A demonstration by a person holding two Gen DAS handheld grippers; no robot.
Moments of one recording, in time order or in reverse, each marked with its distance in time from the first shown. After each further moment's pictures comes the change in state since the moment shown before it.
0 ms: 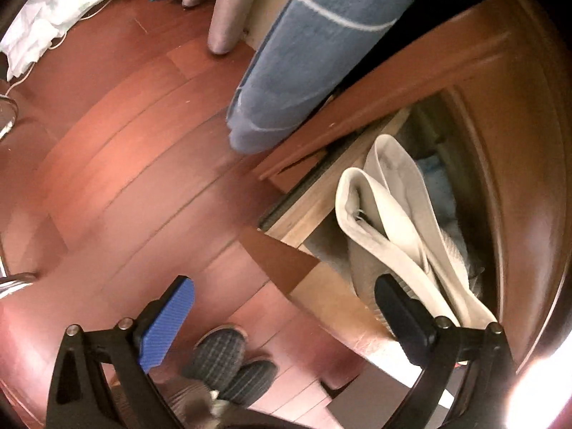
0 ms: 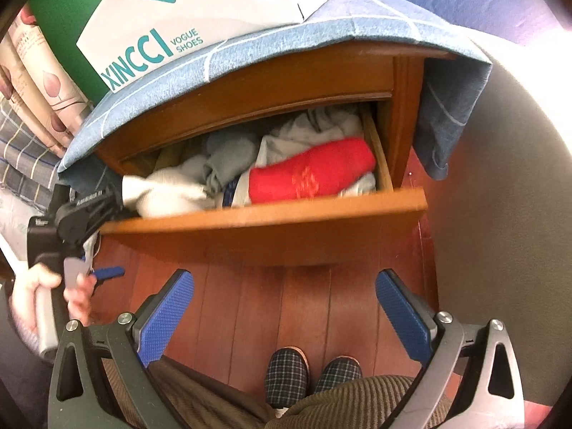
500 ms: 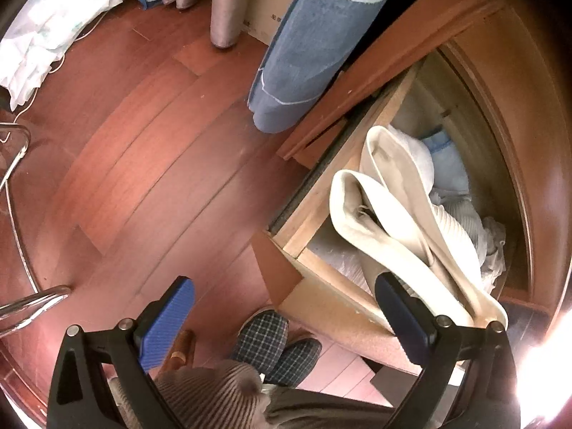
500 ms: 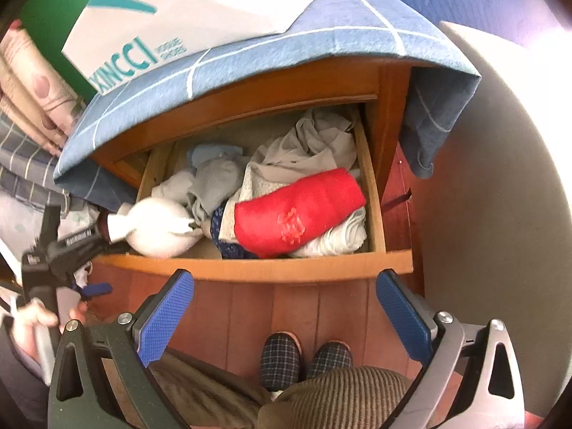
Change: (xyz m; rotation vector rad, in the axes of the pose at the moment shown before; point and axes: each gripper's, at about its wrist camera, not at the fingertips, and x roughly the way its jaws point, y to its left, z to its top) left arm -0.029 -0.007 -0.017 0.118 0.056 0.108; right arm -0.014 -0.014 0.040 0.032 0.105 -0.020
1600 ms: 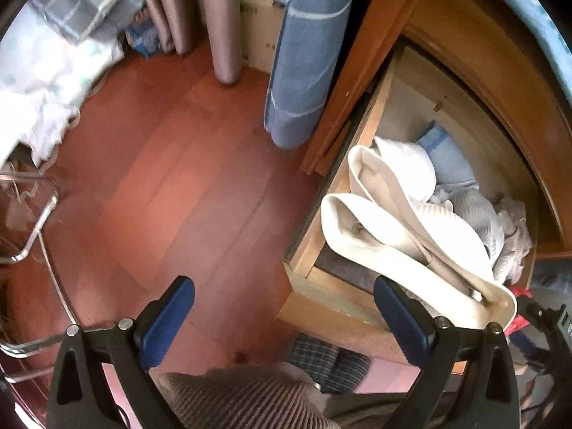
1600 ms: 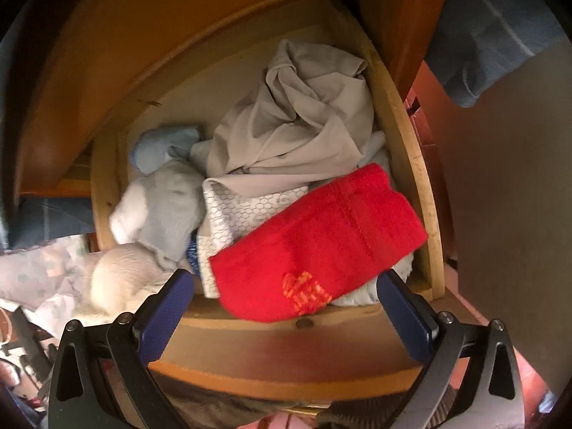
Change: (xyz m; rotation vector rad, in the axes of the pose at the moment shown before) left arm -0.023 -0.030 -0.001 0.179 -0.153 0.158; right arm 0.116 0.002 0.074 0.216 0.329 -0.050
